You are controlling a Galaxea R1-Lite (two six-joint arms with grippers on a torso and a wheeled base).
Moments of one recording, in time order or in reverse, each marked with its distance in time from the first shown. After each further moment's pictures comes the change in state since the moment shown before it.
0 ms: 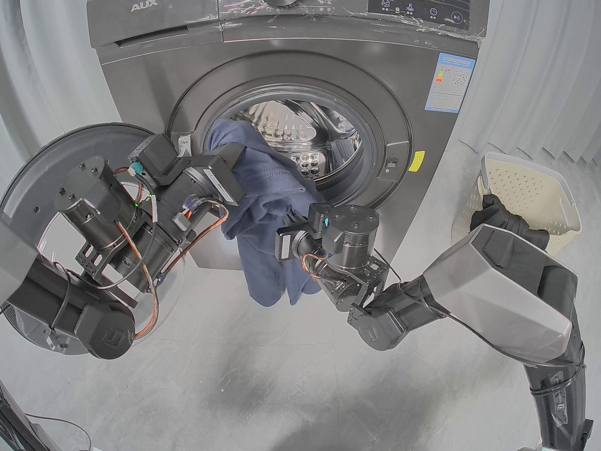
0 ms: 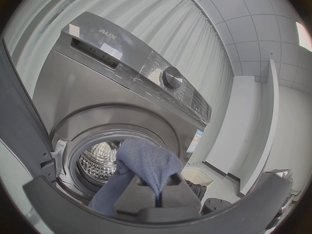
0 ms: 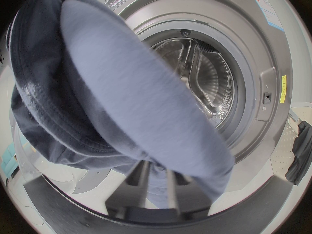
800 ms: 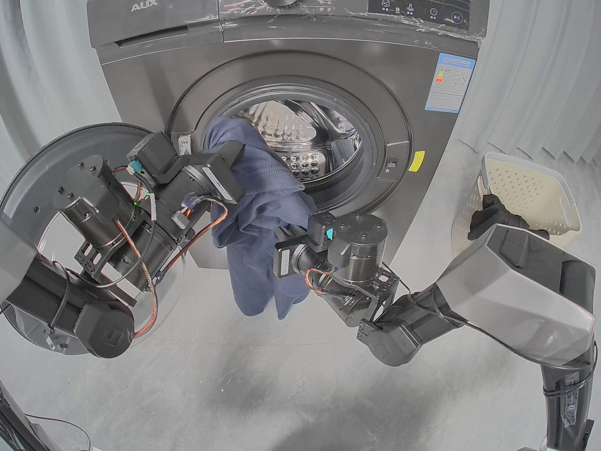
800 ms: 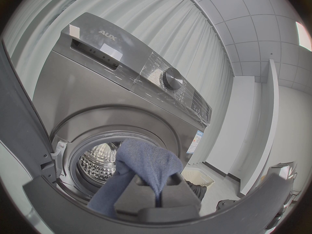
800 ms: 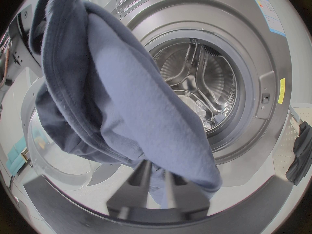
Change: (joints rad) left arm 0.002 -0.002 -0.004 0.001 0.000 0.000; right arm 0.036 -0.084 0.157 -0.033 0.041 0.008
